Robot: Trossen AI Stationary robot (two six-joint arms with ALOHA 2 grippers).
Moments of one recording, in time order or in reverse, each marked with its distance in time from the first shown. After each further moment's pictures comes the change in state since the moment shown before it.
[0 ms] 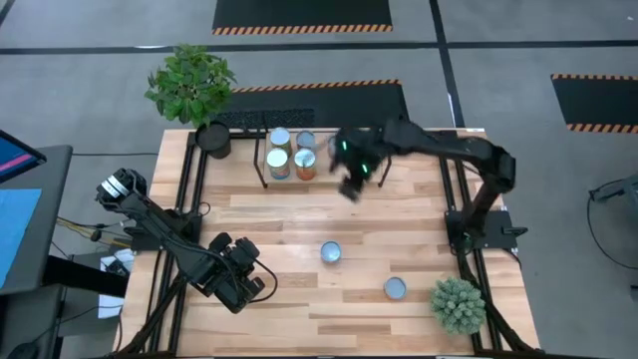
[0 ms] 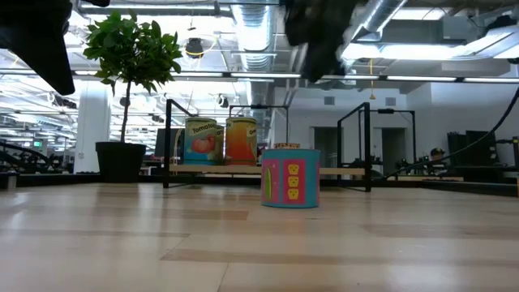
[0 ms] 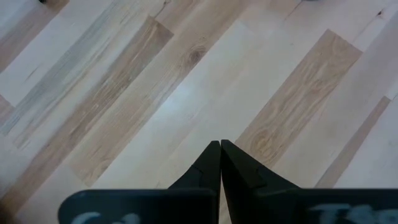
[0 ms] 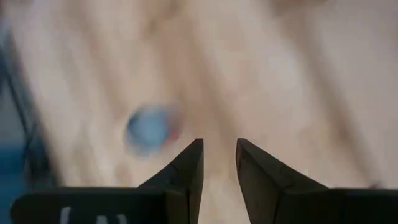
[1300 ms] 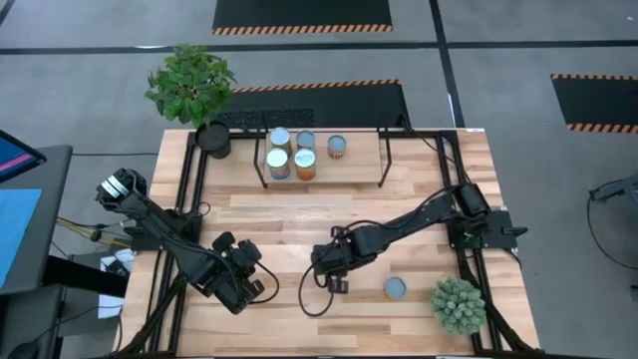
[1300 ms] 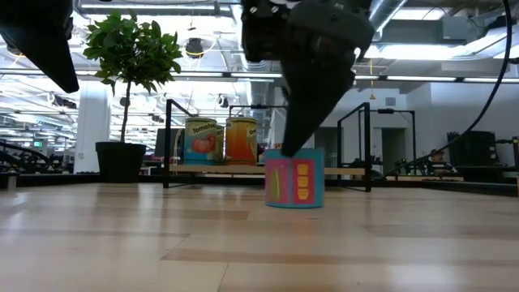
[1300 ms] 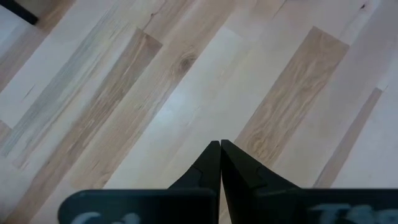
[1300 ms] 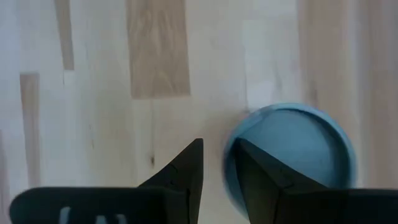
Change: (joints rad) left arm 0.000 0.000 0.000 0.028 -0.016 0.094; right arm 0.585 0.283 -0.130 0.349 0.409 0.108
